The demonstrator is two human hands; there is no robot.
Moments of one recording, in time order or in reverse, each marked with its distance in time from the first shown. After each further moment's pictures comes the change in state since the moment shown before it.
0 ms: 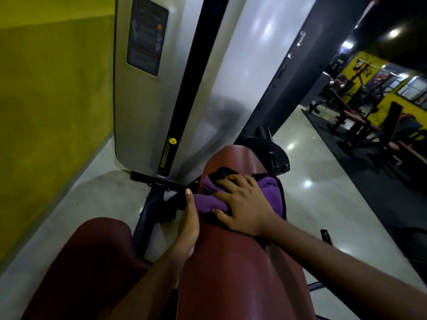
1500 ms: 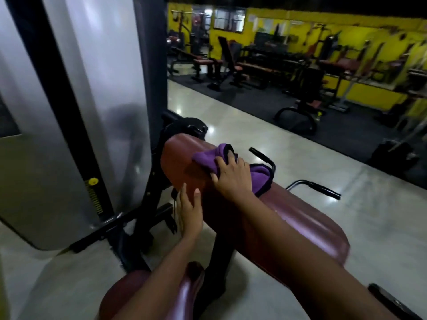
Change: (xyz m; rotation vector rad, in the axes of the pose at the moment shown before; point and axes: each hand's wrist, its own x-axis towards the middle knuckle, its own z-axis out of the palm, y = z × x) left_hand 0.003 0.027 -0.060 0.672 -0.619 0.571; right_hand 0.002 -0.102 -0.032 -0.052 -0.107 1.346
